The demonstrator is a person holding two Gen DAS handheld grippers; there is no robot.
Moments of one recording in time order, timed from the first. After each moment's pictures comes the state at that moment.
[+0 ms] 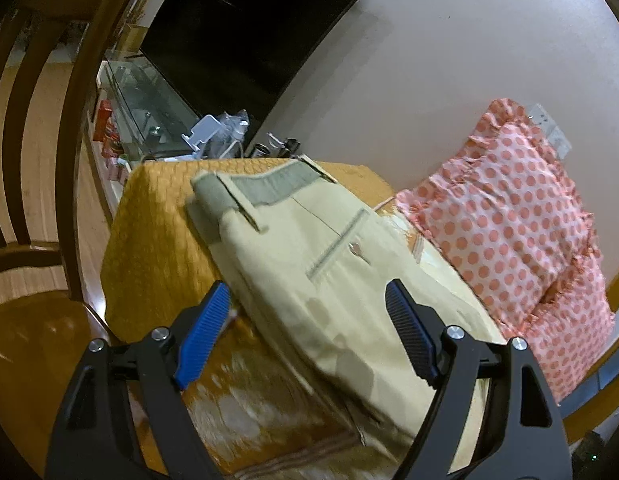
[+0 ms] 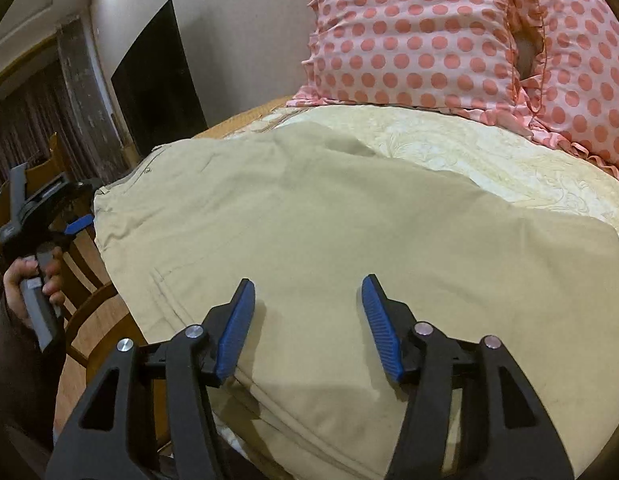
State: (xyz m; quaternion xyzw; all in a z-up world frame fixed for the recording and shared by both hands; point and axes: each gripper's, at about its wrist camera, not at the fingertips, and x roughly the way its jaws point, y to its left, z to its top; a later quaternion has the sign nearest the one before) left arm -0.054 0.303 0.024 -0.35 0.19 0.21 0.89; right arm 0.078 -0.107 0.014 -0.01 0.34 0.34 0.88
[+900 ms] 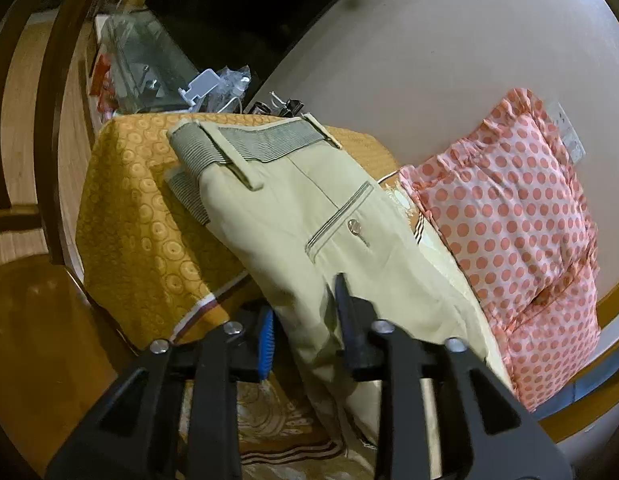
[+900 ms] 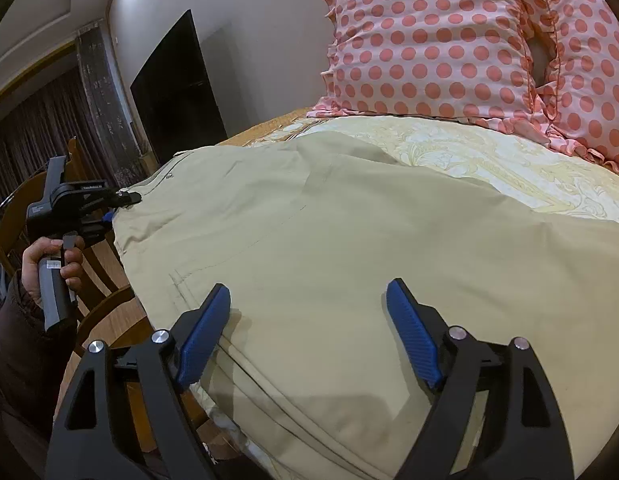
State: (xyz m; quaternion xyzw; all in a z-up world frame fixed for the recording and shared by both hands) left arm -0.030 0.313 0.008 -0.42 0.23 0.17 0.86; right arm 0.071 -0.109 0.011 0.00 0.31 0.38 0.87
